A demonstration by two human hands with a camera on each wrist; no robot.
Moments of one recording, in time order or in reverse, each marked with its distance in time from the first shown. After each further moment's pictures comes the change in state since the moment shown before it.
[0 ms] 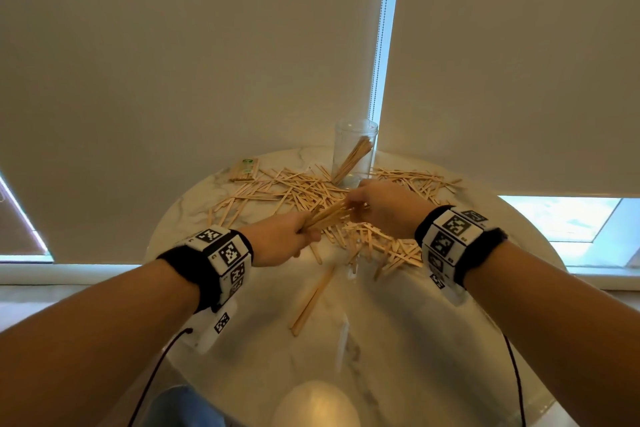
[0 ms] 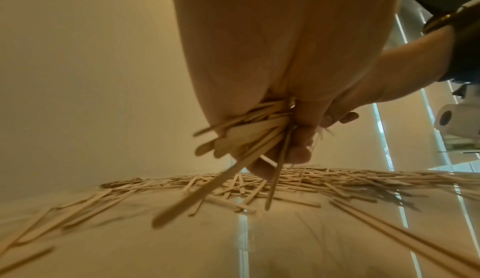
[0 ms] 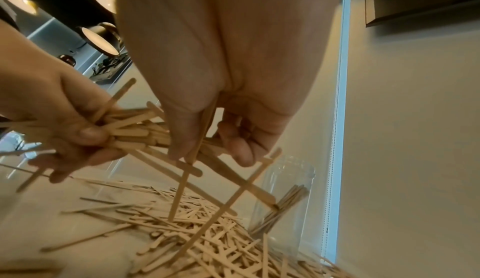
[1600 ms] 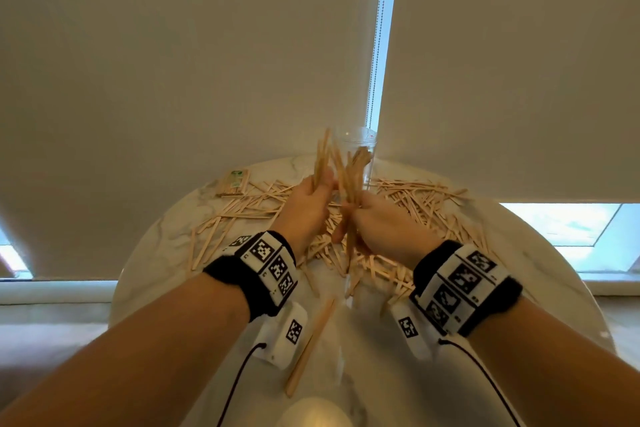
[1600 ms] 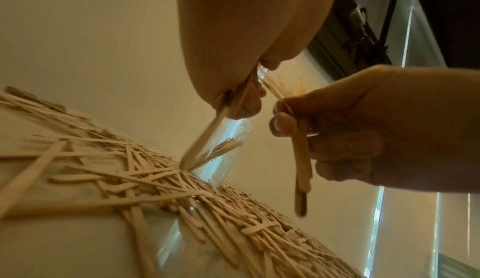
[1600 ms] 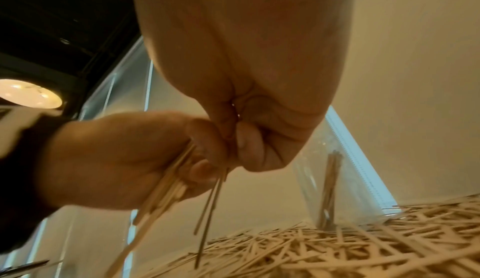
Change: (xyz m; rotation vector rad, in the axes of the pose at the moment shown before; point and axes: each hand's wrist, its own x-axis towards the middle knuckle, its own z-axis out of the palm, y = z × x) left_hand 0.085 0.028 0.003 -0.845 0.467 0.046; right_hand 0.018 -0.012 0.008 0.919 0.081 0.246
